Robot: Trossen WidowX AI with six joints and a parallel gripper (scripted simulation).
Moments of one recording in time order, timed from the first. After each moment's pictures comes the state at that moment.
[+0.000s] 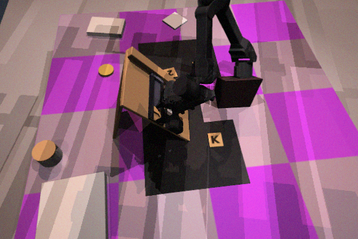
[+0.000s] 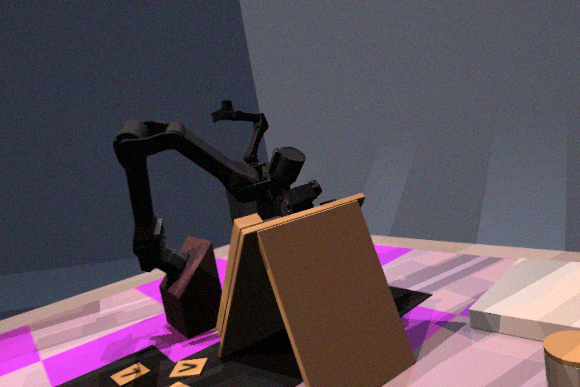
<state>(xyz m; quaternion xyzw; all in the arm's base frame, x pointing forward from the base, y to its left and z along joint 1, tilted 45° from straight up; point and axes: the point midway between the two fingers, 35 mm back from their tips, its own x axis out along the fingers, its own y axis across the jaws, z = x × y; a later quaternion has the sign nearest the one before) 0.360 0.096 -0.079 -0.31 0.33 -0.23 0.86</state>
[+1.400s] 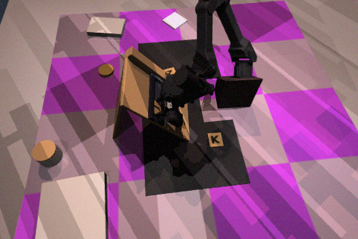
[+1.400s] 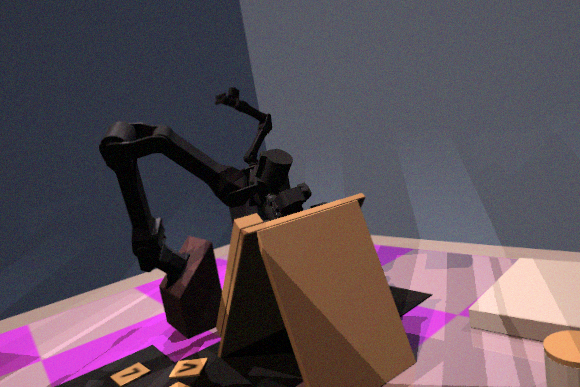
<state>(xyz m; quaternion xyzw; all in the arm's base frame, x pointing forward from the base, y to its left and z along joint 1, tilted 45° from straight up) 0.355 0.077 -0.062 -0.31 0.33 -0.23 0.86</state>
